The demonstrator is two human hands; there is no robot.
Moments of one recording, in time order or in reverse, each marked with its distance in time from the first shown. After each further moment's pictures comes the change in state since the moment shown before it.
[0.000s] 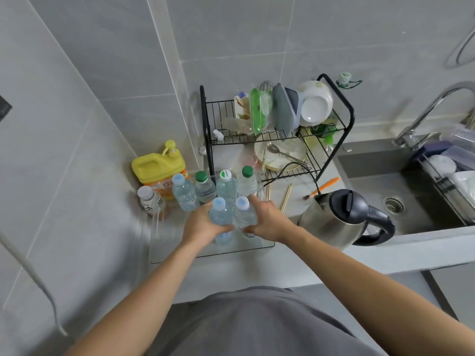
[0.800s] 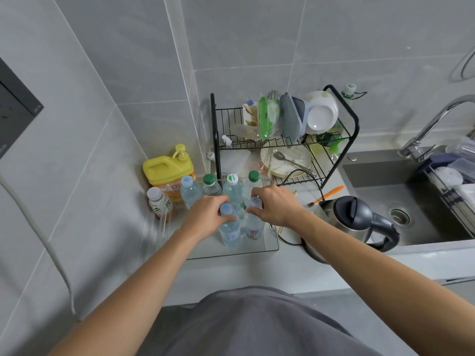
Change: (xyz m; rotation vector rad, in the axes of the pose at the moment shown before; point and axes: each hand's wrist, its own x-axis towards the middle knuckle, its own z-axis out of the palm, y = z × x) left_hand 0.011 0.016 -0.032 0.347 0.019 0.368; right_hand 0.021 -0.012 -0.042 -0.362 0.160 -0.120
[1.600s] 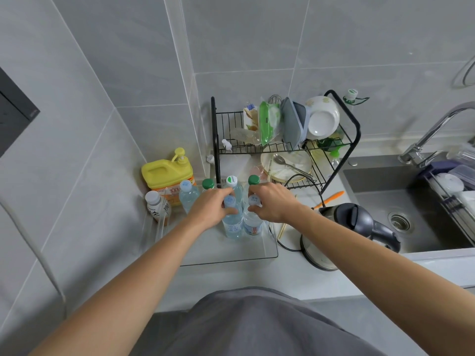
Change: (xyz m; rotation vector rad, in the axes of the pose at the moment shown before) left_hand 0.040 0.004 -0.001 0.038 -0.020 0.057; right_hand 0.023 0.003 -0.014 -0.049 -0.034 -0.068
